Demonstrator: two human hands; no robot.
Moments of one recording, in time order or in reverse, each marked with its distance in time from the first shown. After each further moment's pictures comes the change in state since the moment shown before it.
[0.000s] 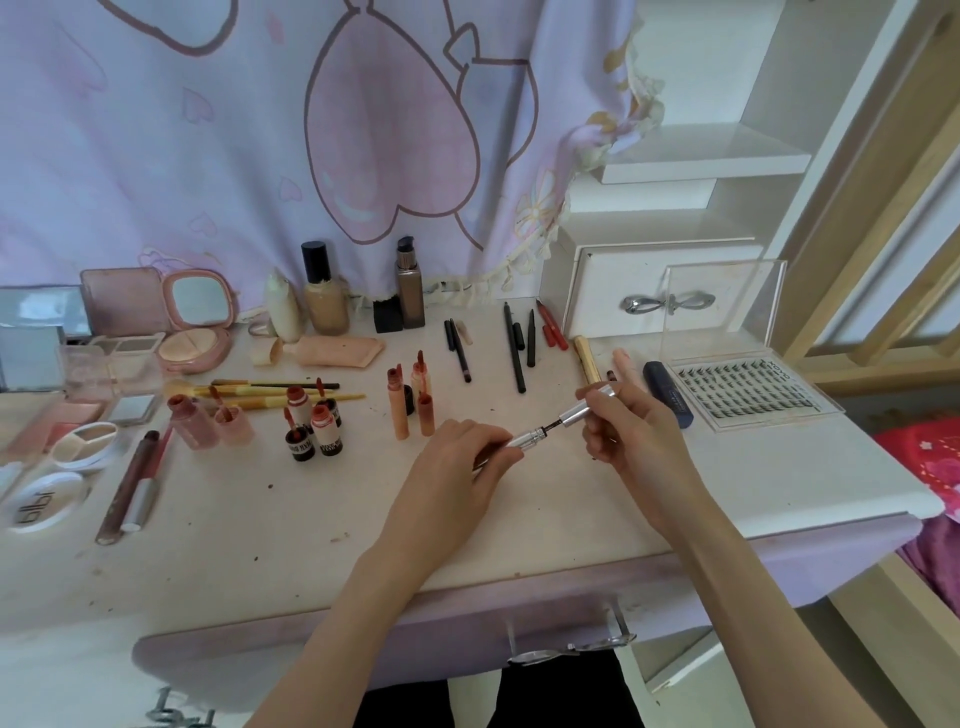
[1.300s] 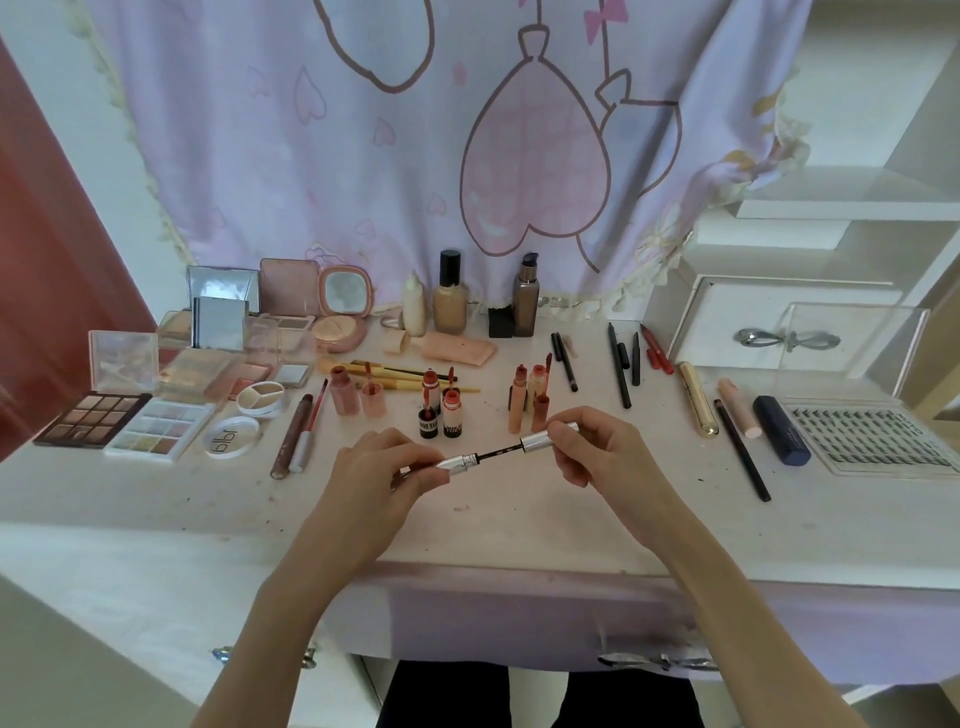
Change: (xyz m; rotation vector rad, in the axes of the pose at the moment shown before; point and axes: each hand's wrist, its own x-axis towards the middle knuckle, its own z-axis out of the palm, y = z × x) left_hand -0.081 -0.051 -0.113 0.092 0.155 -0.256; right_hand -0.020 0.010 0.095 -0.264 -0.376 -0.020
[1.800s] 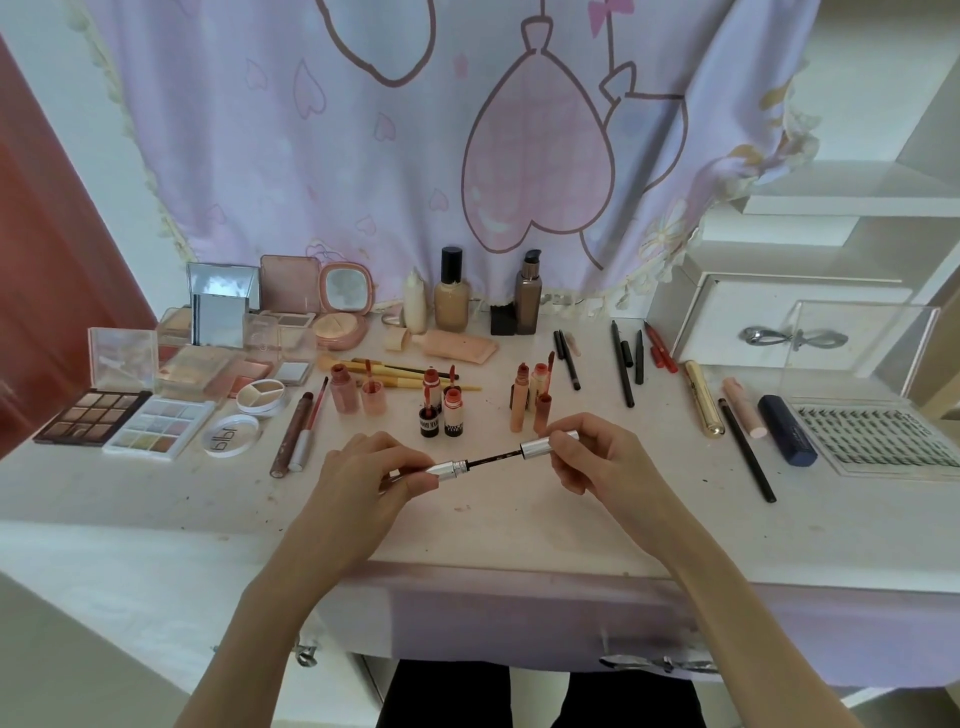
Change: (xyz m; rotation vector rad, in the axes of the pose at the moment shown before) left_hand -0.002 -0.006 -0.004 0.036 -0.033 -0.036; right_hand 0.000 0.009 -0.002 0.009 -0.045 0.010
